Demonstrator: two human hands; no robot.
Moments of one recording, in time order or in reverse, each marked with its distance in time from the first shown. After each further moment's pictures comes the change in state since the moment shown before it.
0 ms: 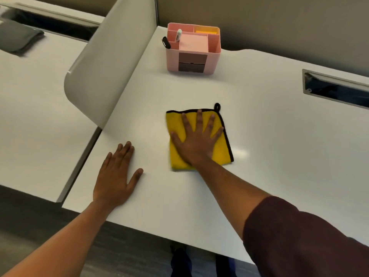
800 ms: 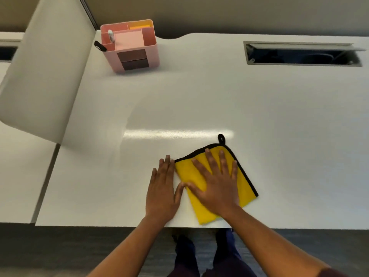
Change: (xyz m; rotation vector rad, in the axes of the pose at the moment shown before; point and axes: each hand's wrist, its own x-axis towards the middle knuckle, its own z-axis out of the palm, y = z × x) left_hand -0.044 0.222 0.051 -0.140 -0.143 0.161; right_hand -0.203 0.180 0.001 -0.052 0.094 0.021
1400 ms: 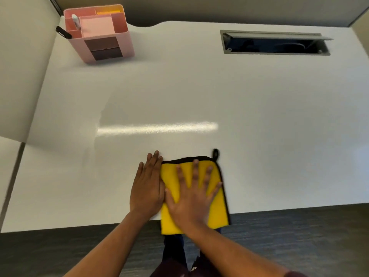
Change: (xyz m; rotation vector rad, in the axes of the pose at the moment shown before) left_hand 0.001 0.009 0.009 -0.098 0.026 0.090; right_hand -0.060 -0.055 0.001 0.050 -0.025 0.309
